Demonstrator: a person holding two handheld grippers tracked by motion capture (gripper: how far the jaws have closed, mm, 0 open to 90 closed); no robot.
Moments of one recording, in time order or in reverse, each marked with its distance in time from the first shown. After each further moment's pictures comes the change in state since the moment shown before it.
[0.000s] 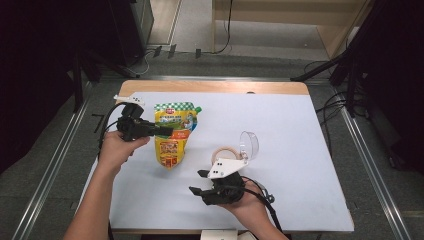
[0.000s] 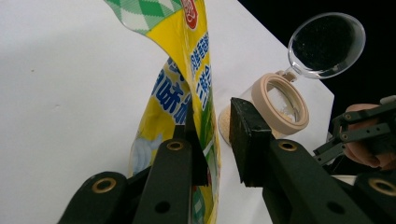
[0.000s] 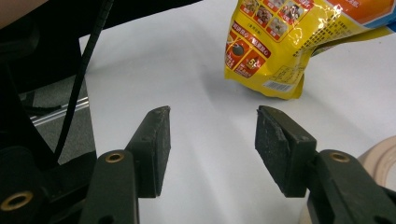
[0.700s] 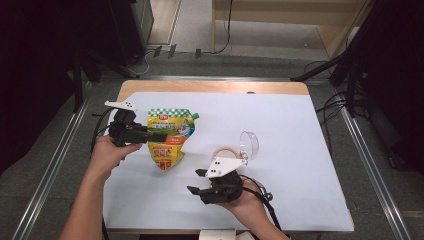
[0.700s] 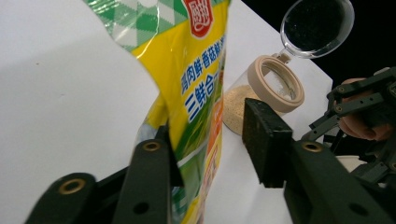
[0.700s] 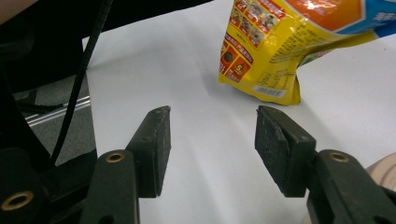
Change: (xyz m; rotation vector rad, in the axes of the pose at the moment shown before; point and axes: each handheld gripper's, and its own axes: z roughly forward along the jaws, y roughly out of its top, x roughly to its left) left arm 0.000 -0.014 -0.016 0.001 -0.006 0.060; right arm 0.000 0.004 0.003 0.001 0.008 -0.018
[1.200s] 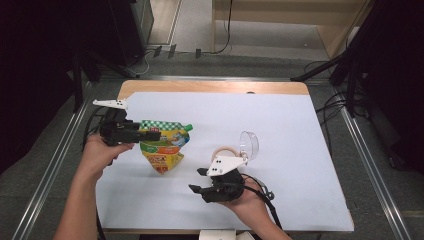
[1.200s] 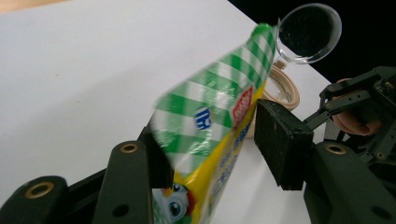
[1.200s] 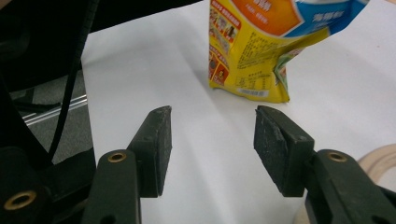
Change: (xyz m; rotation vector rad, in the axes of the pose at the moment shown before) left arm -0.004 0.002 -0.024 -0.036 0.030 0.015; right arm -0.003 0.002 -0.004 0.013 -0.008 0.015
